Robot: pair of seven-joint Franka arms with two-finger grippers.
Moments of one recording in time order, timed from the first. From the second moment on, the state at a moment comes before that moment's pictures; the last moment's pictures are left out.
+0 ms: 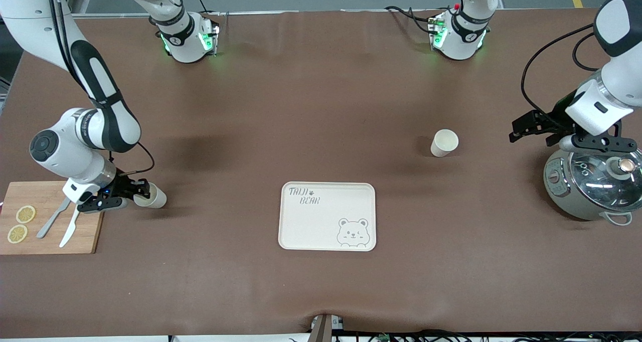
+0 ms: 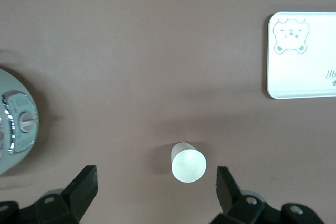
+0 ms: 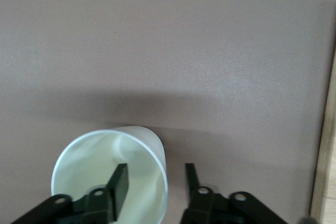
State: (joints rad) left arm 0.27 -0.03 -0.32 -1.85 -0.13 1.87 0.07; right arm -0.18 0.45 0.07 -2.05 0.08 2.58 -0.32
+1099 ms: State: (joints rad) left arm -0.09 -0.04 -0.09 -1.64 0.06 1.62 0.04; right arm -0.17 0.35 0.07 -1.44 0.04 1.69 -0.32
